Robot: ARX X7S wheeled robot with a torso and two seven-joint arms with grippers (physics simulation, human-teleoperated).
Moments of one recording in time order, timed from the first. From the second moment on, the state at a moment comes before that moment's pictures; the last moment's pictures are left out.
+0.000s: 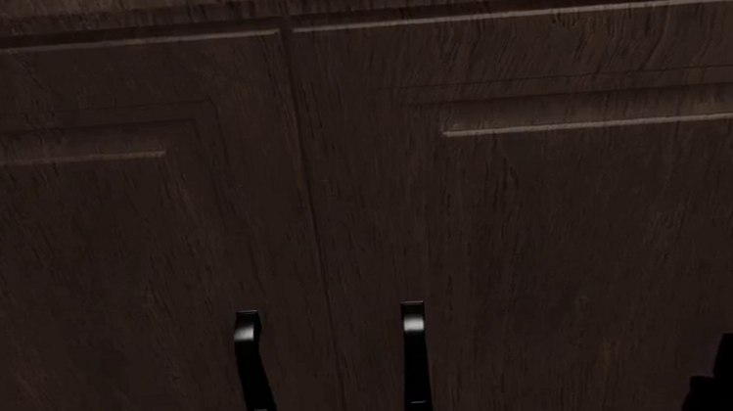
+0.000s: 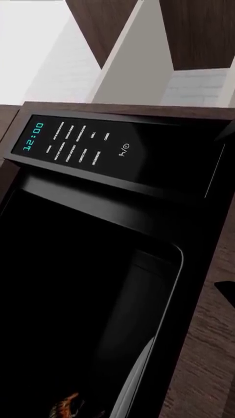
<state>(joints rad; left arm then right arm) -2.35 -0.02 0.47 -1.07 -0.38 -0.85 0.16 -0.78 1.37 0.79 -1.05 0.58 0.00 1.09</state>
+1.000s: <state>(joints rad) -2.35 -0.02 0.32 -0.95 -0.29 -0.42 0.11 -0.78 1.36 0.81 -1.05 0.58 -0.01 1.08</state>
